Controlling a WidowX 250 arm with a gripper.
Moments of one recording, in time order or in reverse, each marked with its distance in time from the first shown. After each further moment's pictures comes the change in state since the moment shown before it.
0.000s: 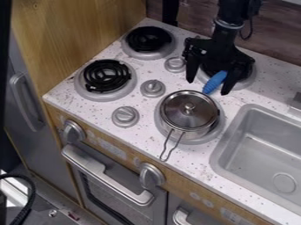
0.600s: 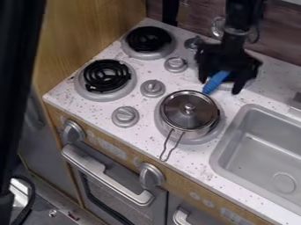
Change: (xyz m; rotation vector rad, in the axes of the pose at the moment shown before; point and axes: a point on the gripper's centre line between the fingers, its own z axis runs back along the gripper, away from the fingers) arm 0.040 -0.013 -0.017 -0.050 -0.074 -0.035
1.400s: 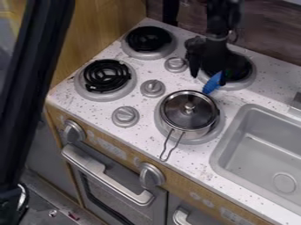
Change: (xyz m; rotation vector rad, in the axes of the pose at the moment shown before) arm 0.049 0.041 -0.054 -0.023 -0.149 0.039
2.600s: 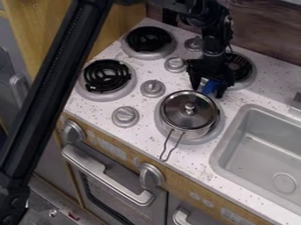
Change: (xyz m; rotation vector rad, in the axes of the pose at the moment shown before) arm 0.004 -0.016 -0.045 -0.062 0.063 -0.102
